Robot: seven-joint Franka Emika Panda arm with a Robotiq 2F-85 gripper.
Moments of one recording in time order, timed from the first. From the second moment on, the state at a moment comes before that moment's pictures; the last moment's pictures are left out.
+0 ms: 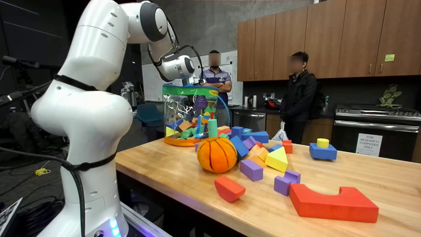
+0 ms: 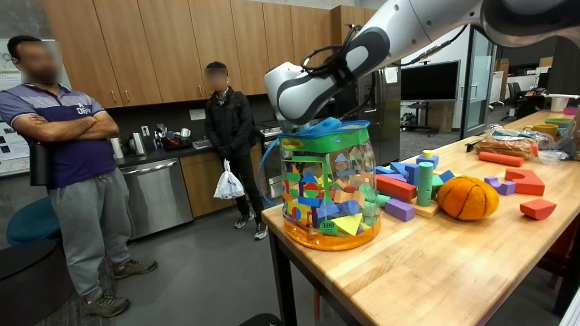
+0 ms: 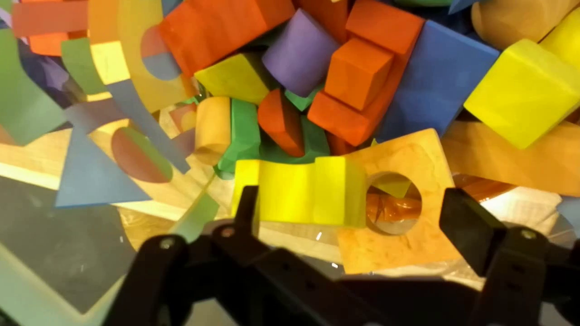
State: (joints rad) arm 0.22 0.39 0.11 -1.60 -0.35 1.90 0.41
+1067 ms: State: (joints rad) arm 0.22 0.51 0.07 -1.47 -0.34 1.85 0.41
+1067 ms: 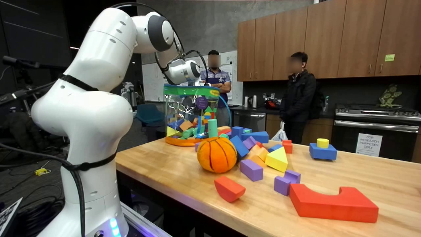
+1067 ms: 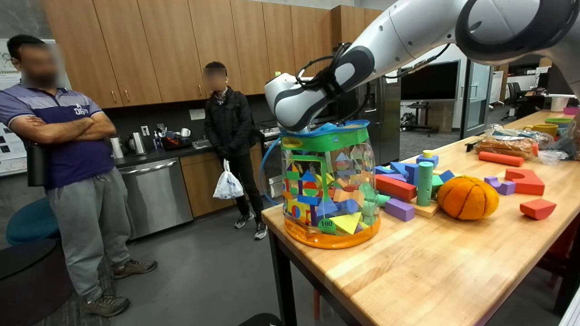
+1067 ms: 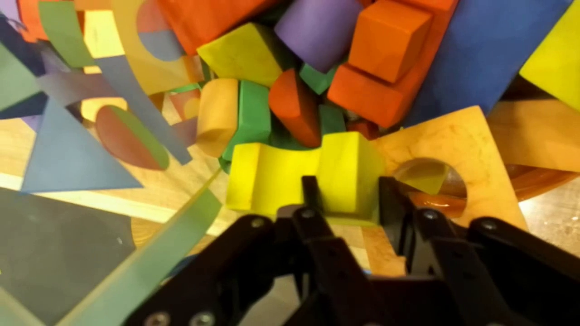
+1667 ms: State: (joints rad) arm 0.22 0.46 0.06 -1.46 -0.35 1.87 0.43
